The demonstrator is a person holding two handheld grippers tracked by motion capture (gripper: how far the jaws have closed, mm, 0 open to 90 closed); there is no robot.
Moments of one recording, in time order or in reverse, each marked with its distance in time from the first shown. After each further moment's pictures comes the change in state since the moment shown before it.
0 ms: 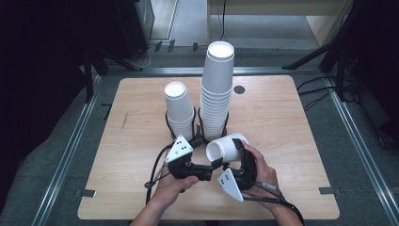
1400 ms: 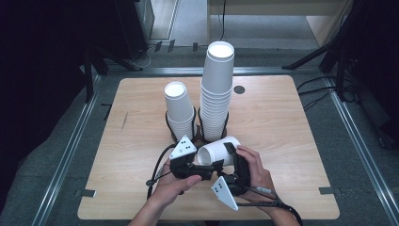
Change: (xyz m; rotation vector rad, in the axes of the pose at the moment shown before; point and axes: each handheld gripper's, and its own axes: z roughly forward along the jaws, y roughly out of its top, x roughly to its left) left arm 0.003 -0.002 0.003 0.095 -0.042 -0.015; right arm 0.008 0.016 -0.007 -0.084 0.031 -0.071
